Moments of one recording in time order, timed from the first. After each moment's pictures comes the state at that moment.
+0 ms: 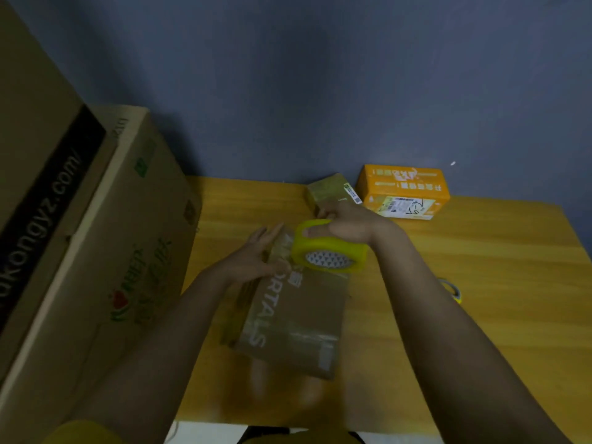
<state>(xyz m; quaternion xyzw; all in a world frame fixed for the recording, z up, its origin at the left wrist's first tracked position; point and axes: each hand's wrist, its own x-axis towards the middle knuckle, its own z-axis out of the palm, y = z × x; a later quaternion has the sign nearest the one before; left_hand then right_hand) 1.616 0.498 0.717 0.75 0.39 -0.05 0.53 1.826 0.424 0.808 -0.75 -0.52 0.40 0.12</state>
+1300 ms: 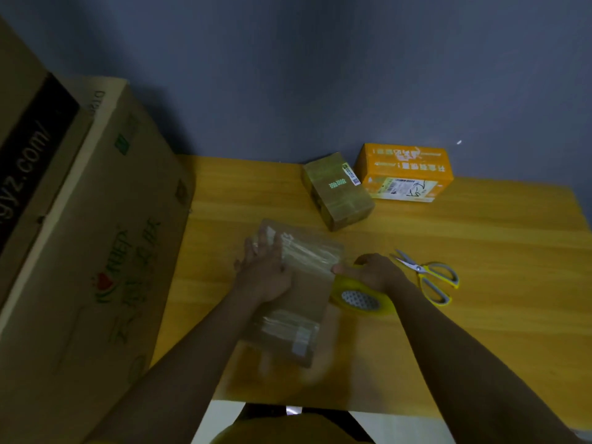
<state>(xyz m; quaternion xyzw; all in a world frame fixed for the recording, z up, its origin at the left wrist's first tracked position) 1.646 0.435 0.688 0.80 0.47 -0.18 0.31 1.862 0.331 0.694 -0.81 -0.38 0.44 0.06</state>
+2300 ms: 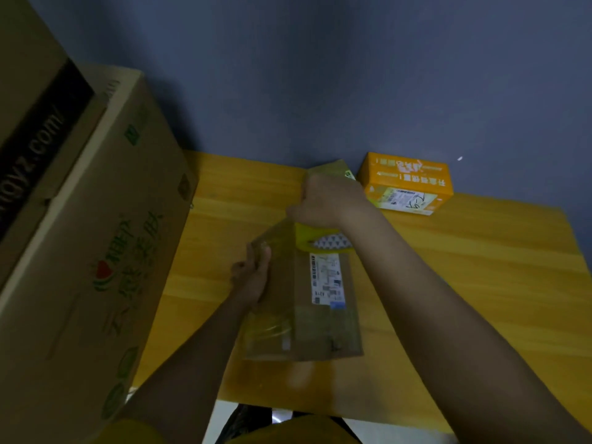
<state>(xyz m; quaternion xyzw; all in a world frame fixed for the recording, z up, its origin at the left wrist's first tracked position) 1.627 0.422 0.662 0.57 0.63 0.04 0.53 1.790 0.433 0.844 -0.75 -0.63 0.21 -0.04</state>
